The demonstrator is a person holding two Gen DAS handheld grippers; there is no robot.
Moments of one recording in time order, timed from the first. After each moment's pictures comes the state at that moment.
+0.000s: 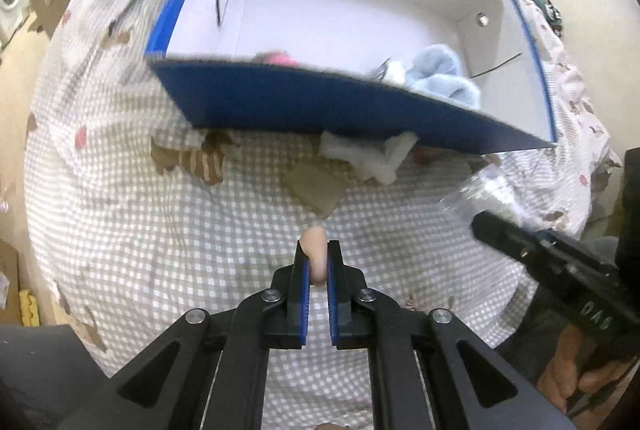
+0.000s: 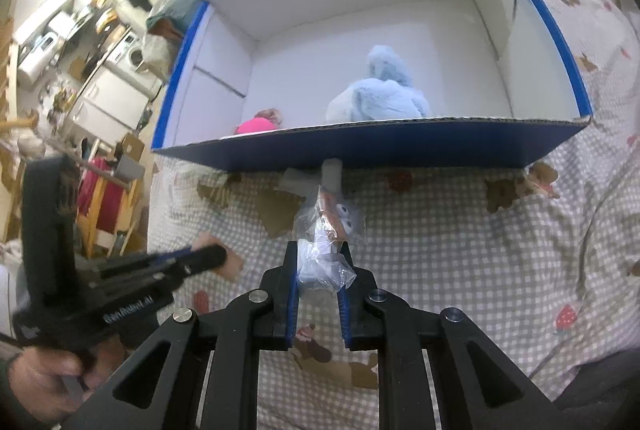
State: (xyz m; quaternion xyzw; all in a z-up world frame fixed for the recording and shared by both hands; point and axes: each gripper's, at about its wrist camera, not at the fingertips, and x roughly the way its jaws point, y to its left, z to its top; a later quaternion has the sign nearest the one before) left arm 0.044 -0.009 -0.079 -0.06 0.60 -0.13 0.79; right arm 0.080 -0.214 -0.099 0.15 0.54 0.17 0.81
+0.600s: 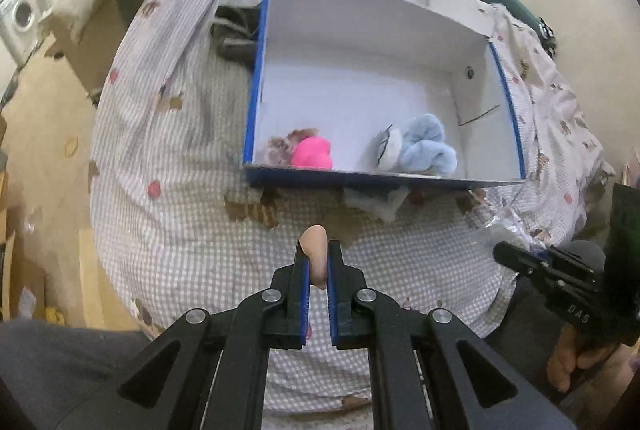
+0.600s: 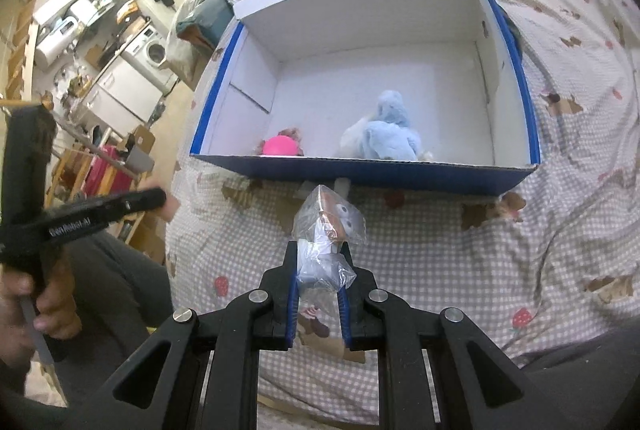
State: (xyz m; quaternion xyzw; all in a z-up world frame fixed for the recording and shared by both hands) left arm 0.043 0.034 0.012 -0.04 0.57 -0.11 0.82; right arm 0.063 -0.237 -0.048 0.13 0.52 0.18 0.82
